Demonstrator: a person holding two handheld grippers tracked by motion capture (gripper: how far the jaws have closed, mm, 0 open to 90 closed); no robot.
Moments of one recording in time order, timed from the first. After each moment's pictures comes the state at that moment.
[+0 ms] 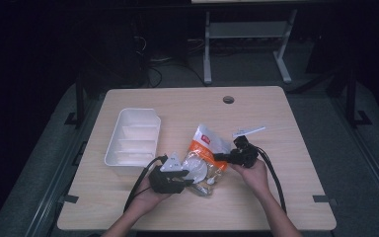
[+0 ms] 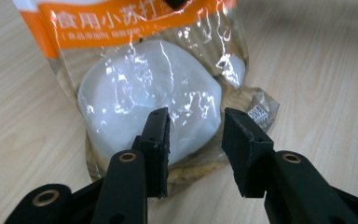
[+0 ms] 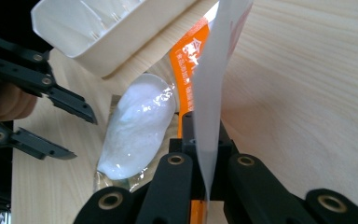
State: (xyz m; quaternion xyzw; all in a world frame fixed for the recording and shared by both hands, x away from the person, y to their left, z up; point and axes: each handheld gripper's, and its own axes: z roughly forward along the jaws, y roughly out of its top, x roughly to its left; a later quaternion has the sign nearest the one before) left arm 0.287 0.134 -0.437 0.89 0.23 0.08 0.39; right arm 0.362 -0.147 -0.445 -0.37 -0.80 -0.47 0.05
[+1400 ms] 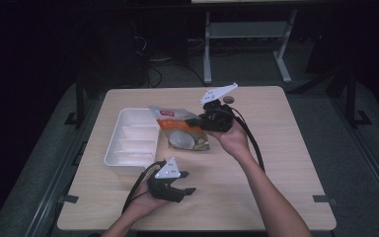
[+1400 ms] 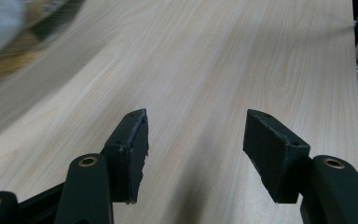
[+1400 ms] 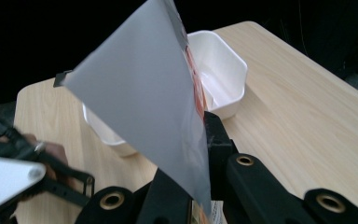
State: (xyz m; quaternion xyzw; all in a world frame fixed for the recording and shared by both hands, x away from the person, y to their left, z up) left arm 0.277 0.137 -0.441 0.88 0.18 0.07 0.43; right arm 0.393 -0.065 -0.313 -0.22 -0.85 -0.48 -0.07
